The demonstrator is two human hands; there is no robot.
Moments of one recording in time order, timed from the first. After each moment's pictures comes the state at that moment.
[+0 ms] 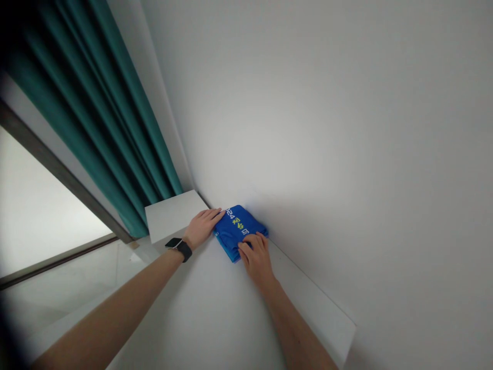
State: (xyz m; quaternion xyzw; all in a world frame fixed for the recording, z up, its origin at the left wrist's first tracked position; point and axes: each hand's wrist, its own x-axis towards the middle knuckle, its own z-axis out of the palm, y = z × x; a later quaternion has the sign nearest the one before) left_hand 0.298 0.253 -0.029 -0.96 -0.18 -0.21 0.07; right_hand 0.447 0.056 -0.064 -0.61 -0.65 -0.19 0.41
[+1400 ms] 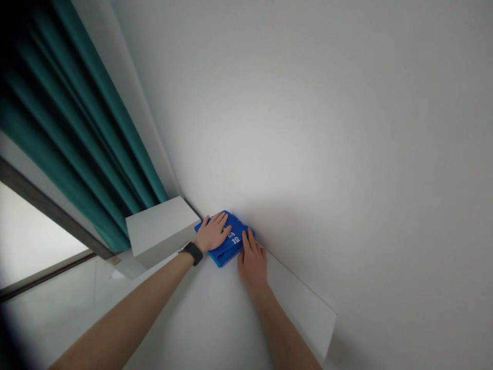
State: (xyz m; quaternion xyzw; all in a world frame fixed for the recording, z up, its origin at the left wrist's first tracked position) left_hand 0.374 0.206 -0.014 -0.95 -0.31 -0.05 -0.05; right_hand 0.451 0.047 -0.069 -0.84 -0.49 -0.06 0.25
